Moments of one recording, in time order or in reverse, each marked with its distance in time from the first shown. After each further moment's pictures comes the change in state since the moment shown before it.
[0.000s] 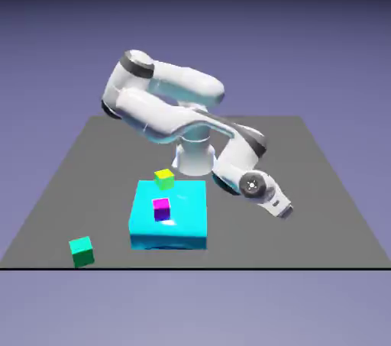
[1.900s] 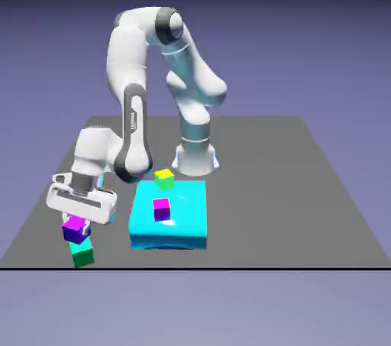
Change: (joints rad) arm 0.119 -0.590 -0.850 0.010 0.732 1.291 0.662
